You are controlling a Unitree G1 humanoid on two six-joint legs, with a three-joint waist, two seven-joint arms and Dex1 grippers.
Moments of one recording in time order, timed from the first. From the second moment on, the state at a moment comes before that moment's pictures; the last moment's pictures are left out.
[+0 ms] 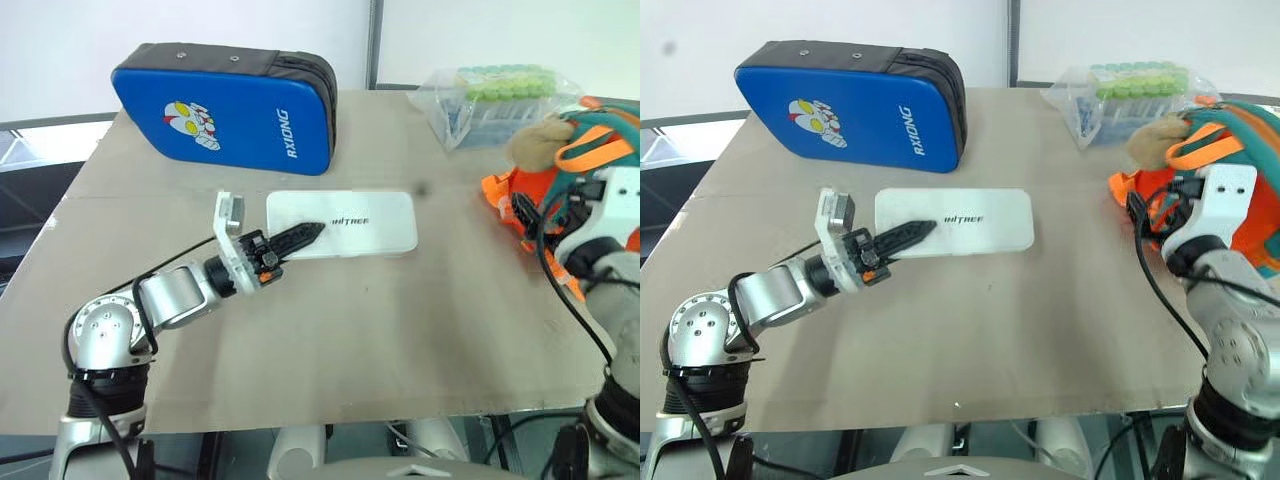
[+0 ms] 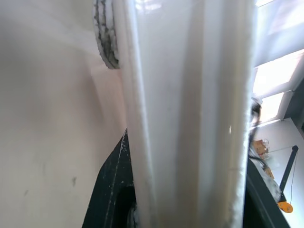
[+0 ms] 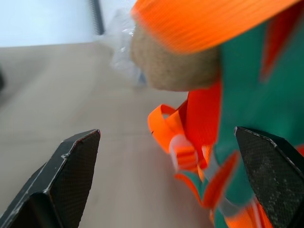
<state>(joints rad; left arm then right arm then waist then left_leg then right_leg) -0.27 0.64 0.20 -0.19 -1.93 0.99 0.05 -0.41 -0.38 -0.34 -0.50 0.38 1.03 -0.05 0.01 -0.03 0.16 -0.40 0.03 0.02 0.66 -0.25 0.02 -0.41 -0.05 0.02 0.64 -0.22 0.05</state>
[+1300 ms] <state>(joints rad) -0.24 0.65 0.22 -0.25 -1.93 0.93 0.07 -0.41 -0.42 -0.41 -0.38 0.38 0.91 0.02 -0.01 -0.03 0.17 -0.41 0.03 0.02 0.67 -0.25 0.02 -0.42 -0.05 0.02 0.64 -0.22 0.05</state>
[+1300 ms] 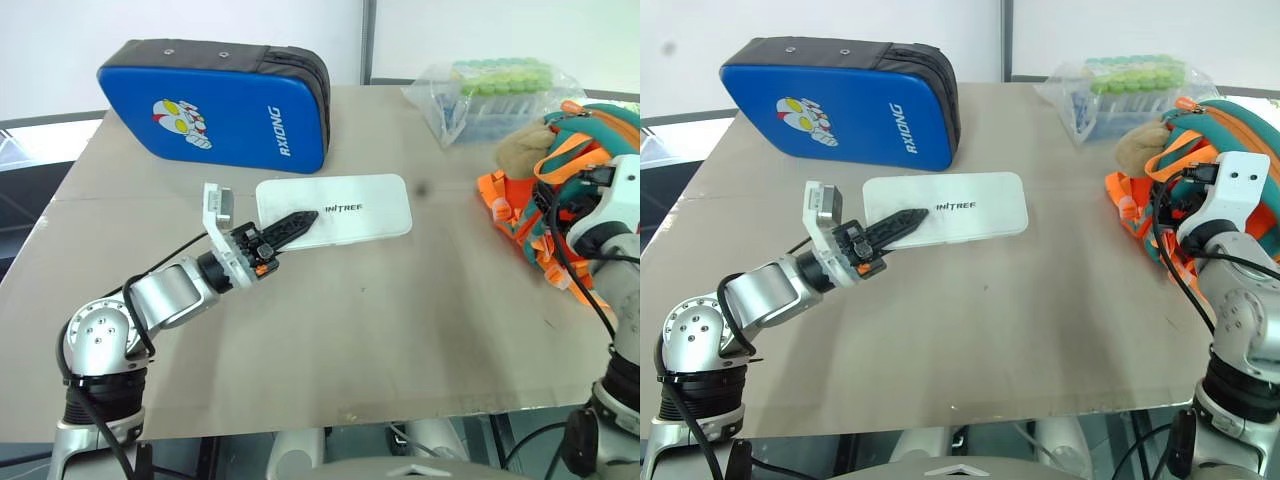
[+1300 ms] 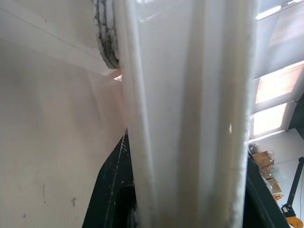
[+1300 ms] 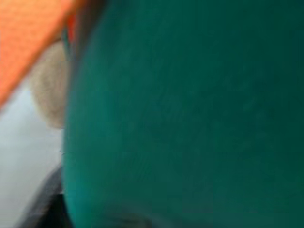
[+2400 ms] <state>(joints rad) -0.21 0.94 0.60 -0.28 -1.58 0.86 -0.57 -0.56 -0.68 -0.02 -0.29 0.79 0.73 1.03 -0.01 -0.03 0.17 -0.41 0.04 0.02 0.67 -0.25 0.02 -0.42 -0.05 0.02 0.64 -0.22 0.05</state>
